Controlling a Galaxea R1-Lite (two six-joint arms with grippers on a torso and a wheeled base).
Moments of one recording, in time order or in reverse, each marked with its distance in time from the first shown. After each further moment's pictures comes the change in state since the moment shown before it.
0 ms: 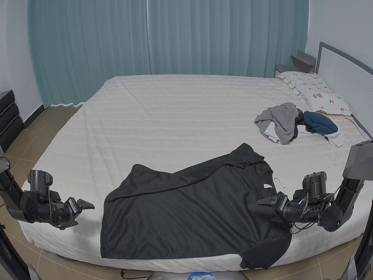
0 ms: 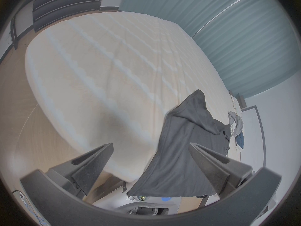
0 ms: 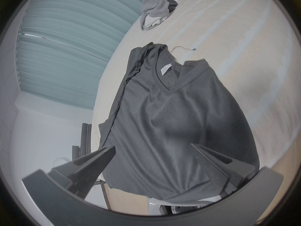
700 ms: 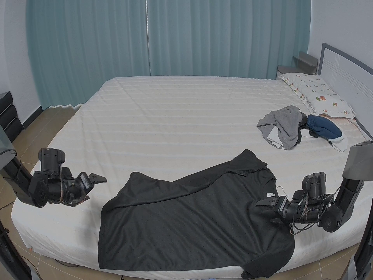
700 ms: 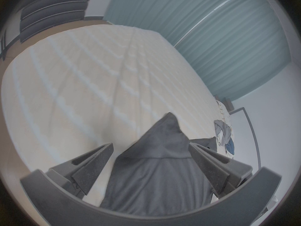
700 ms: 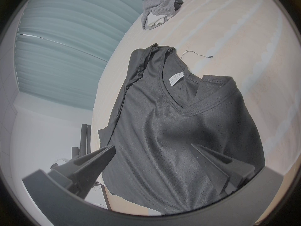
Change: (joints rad) left arm -0.169 0.020 -0.248 0.003 0.049 -0.090; right arm 0.007 0.003 0.004 0.000 0.000 -0.001
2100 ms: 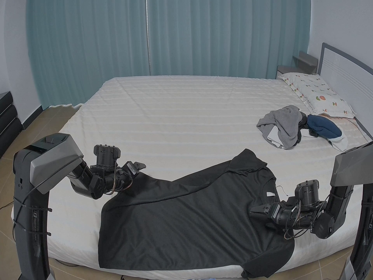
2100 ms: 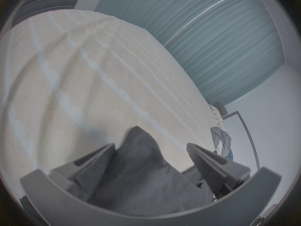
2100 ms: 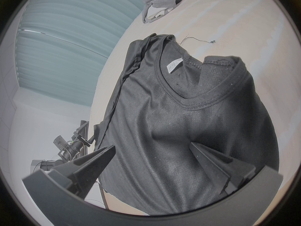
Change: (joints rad) left arm -0.197 0.493 -0.493 -0.124 0.137 -0.172; right arm 0.036 0.114 0.020 -0.132 -0.012 -0.007
